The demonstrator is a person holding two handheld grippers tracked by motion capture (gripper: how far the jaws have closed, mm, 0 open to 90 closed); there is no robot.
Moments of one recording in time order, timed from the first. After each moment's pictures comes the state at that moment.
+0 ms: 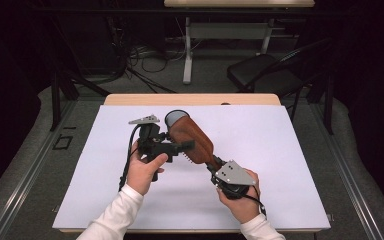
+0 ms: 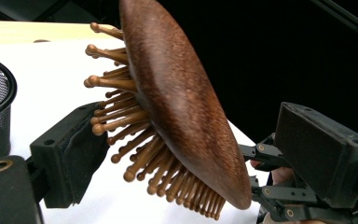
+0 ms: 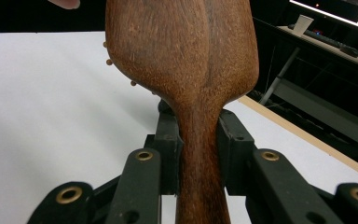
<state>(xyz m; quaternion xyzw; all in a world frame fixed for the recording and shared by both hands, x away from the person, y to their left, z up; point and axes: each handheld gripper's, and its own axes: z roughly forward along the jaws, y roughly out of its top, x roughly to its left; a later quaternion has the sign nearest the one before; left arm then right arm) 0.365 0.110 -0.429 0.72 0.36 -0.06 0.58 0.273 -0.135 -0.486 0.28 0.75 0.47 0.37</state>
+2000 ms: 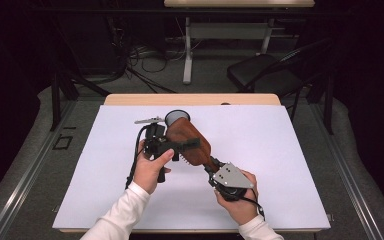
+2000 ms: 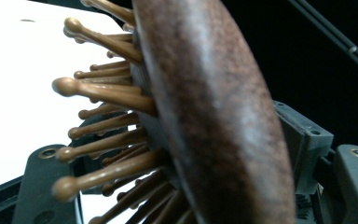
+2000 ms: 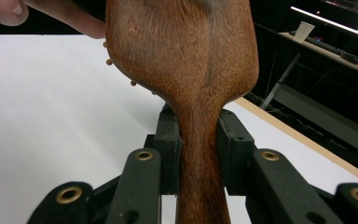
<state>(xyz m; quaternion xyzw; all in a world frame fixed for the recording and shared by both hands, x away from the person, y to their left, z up) 0.370 0.098 -0.440 0.70 0.40 -0.10 0.59 0.269 -0.129 -0.487 0.27 0.75 0.48 0.37</state>
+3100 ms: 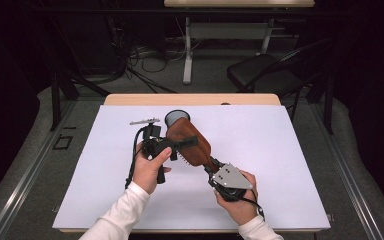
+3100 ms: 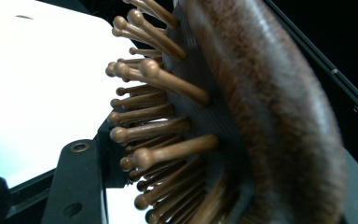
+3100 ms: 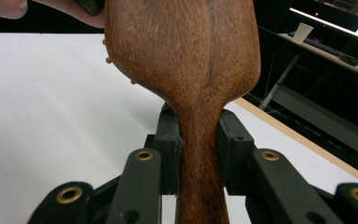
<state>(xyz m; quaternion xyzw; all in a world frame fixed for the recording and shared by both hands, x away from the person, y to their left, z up) 0.369 0.104 -0.444 0.67 0.42 -0.12 0.61 0.269 -0.128 -0.489 0.27 0.75 0.48 0.38</state>
